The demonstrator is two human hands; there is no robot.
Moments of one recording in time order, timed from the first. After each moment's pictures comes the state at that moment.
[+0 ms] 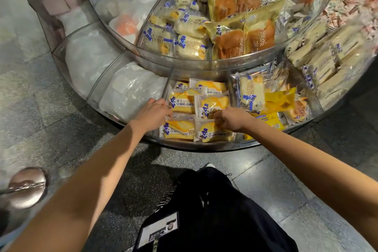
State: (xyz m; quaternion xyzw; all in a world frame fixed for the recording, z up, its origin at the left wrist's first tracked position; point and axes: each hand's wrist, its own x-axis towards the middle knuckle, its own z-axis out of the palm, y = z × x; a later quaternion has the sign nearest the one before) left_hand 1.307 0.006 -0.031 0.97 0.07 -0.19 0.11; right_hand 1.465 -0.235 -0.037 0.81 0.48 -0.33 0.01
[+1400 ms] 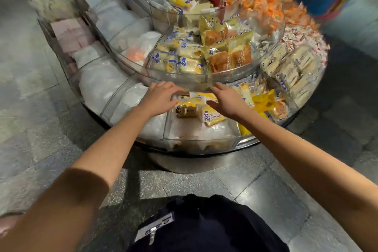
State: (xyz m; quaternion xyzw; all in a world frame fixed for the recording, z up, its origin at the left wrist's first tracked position) left_hand 1.305 0.013 0.061 0.99 0.00 -0.03 0.12; right_hand 1.405 -0.220 0.059 0.90 0.42 -0.06 -0.12
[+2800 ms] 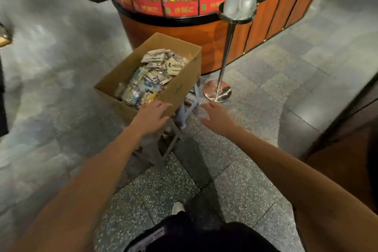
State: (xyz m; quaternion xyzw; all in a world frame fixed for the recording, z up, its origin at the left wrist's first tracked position) left_hand 0.382 -0.137 0.037 0.68 0.73 0.00 0.10; right_hand 0.621 -0.037 0.032 0.40 0.89 -0.21 -0.02
